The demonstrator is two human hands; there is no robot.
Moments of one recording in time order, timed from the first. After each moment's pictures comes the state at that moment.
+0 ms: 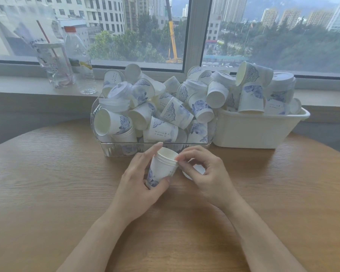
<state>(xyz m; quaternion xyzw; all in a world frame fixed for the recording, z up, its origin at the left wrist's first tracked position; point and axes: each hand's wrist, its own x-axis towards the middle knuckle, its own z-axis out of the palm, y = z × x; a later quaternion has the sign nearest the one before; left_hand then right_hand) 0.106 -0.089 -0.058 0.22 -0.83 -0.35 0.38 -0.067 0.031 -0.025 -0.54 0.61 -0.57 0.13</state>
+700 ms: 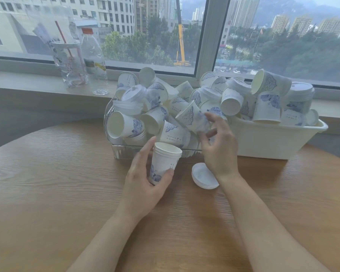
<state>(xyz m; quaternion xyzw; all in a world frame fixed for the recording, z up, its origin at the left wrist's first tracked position) 0.101 -0.102 -0.060 0.27 -0.76 -0.37 0.46 -0.103 -0.038 0.001 -0.45 0.72 -0.52 -0.14</state>
